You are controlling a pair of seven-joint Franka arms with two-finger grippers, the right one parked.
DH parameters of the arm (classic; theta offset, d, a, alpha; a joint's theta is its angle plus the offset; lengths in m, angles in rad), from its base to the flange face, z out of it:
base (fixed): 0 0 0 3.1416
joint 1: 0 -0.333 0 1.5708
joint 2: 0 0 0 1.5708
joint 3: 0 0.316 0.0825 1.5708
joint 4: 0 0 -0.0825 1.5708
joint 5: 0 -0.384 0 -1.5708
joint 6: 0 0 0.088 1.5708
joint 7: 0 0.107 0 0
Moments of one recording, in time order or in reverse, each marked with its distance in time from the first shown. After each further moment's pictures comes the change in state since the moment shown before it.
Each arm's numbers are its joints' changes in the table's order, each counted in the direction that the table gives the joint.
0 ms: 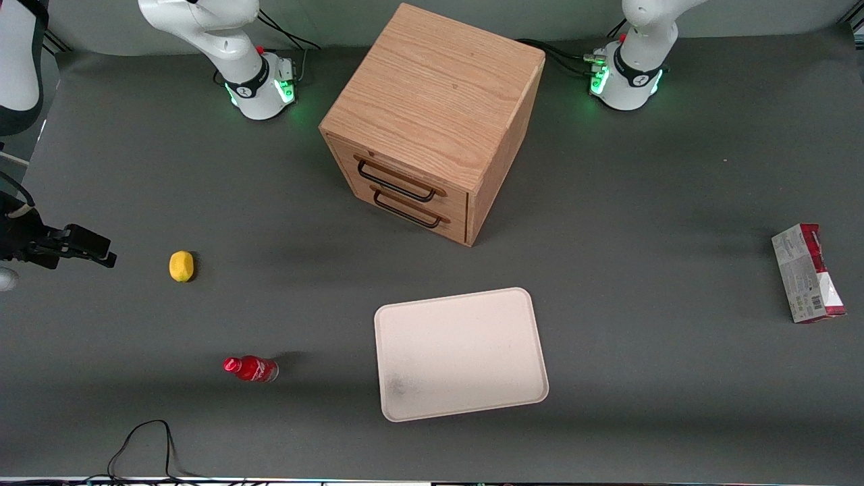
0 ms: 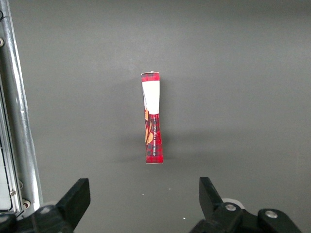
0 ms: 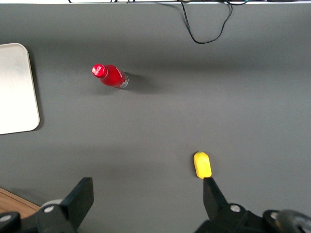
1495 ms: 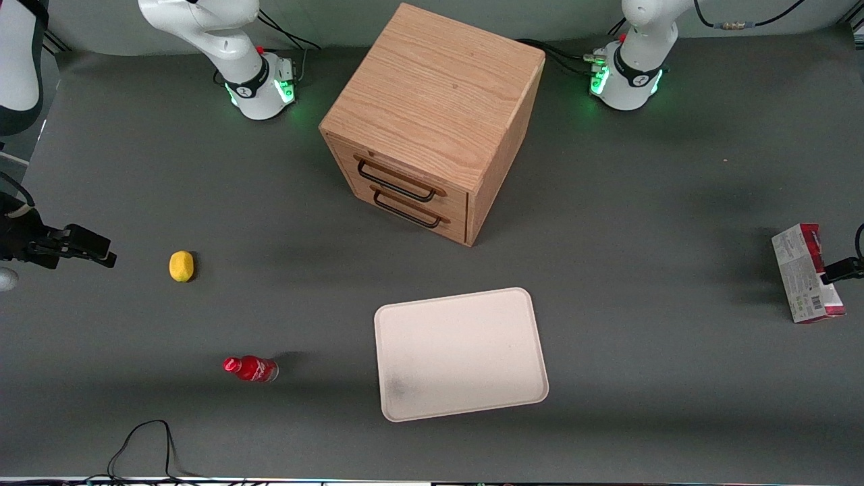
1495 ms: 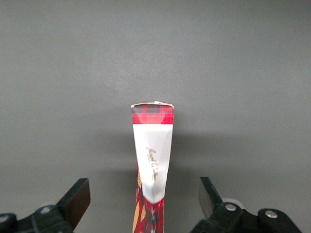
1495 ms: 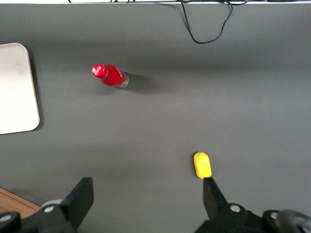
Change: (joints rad) arm 0.018 0.239 -0.014 -0.330 0.029 0.643 -0.098
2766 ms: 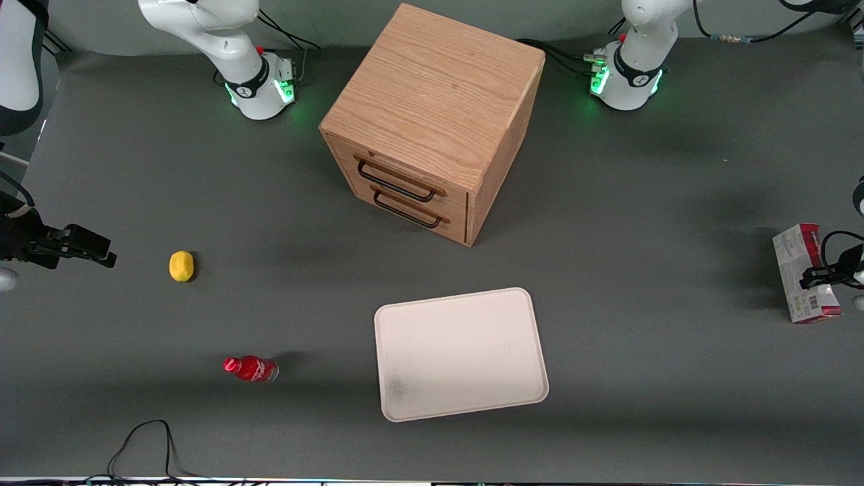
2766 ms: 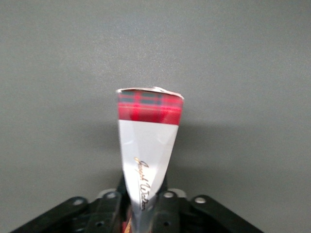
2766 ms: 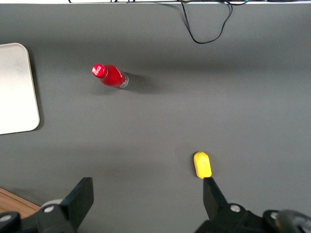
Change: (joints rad) arm 0.006 0.069 0.001 -0.024 0.006 0.054 -0.008
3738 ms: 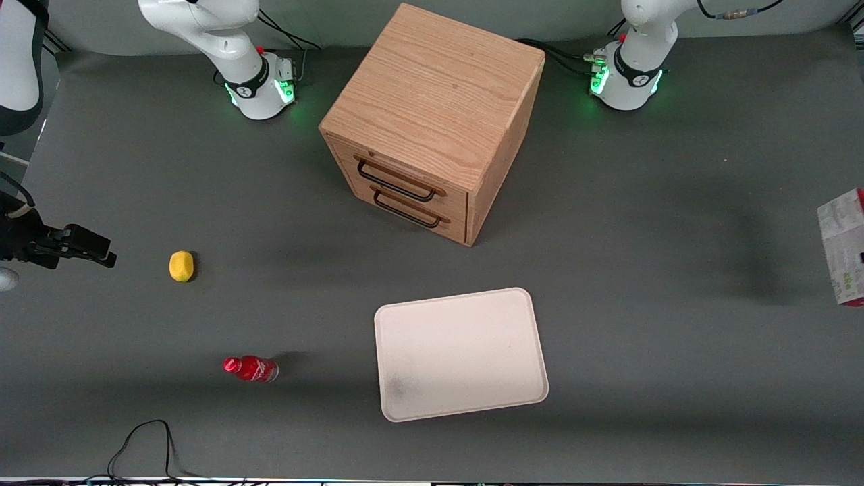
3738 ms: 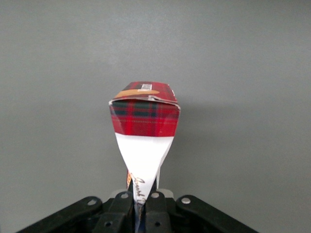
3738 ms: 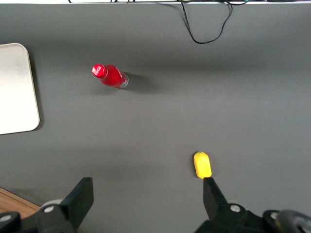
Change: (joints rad) arm 0.025 -0.190 0.002 0.241 -0.076 -0.548 0.000
